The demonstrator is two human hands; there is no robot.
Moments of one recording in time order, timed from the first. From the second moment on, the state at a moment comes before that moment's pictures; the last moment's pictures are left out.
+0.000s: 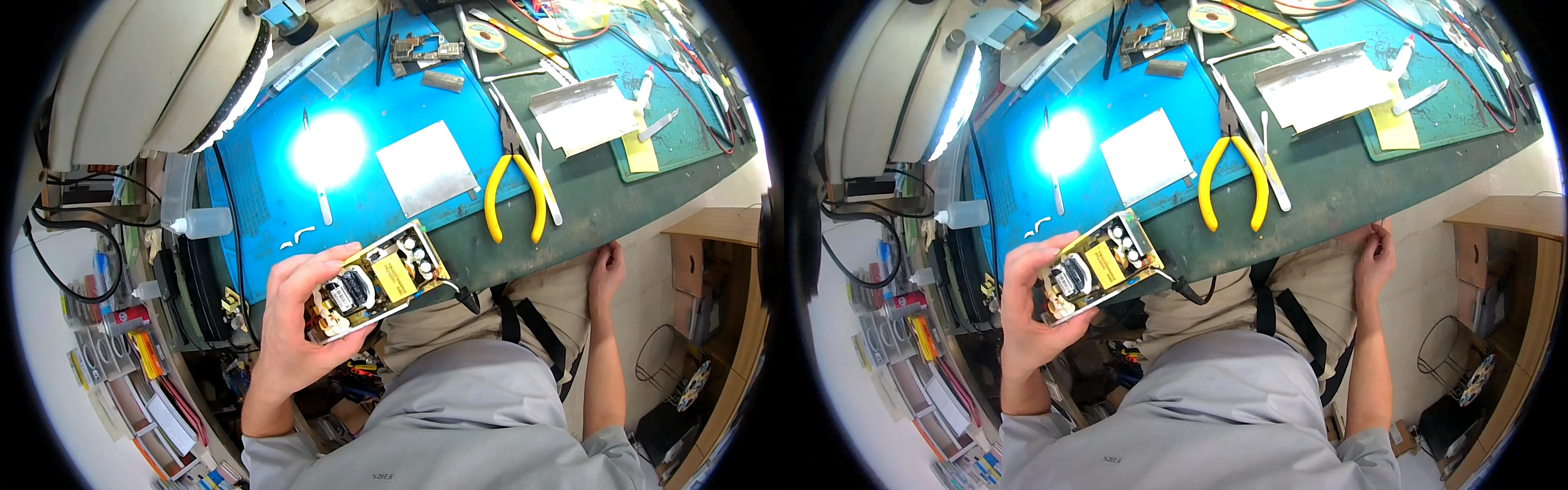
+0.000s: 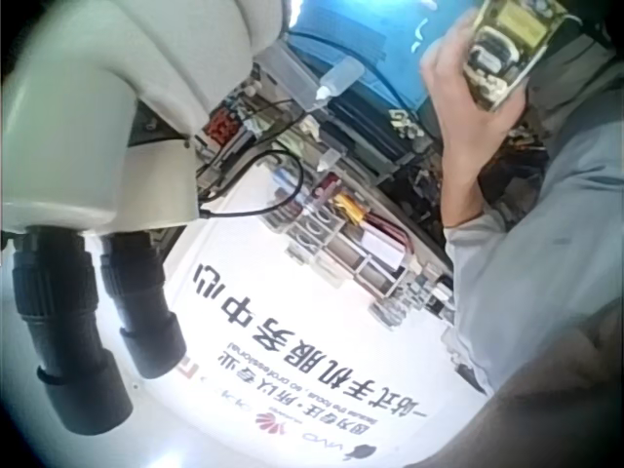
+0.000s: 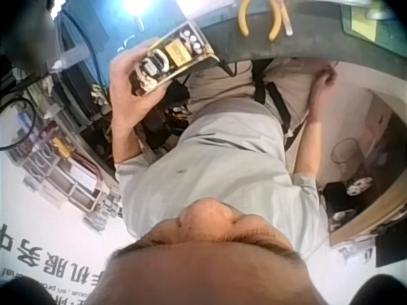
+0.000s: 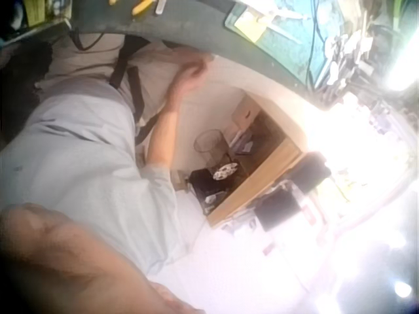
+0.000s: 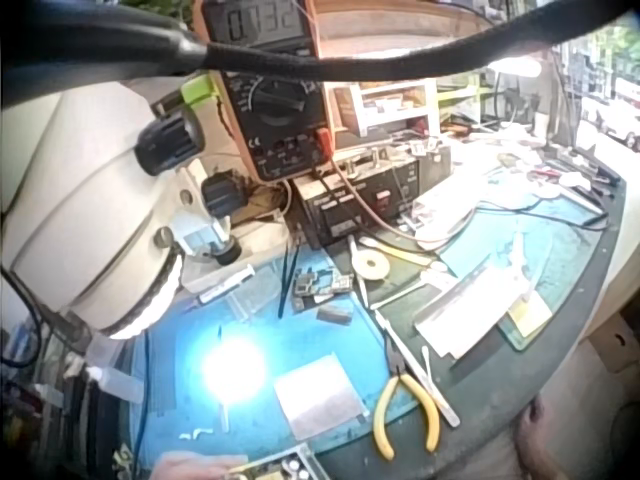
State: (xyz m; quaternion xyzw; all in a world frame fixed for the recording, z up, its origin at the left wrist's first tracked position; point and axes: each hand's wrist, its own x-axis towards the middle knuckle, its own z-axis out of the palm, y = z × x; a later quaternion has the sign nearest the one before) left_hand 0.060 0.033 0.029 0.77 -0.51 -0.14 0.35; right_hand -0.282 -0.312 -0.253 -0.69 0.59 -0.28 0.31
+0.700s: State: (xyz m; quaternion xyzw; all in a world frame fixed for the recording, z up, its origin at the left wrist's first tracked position) left_hand 0.052 0.031 0.033 0.77 -0.54 -0.07 0.32; right_hand -0.282 -0.312 -0.254 -0.70 0.60 -0.25 0.29
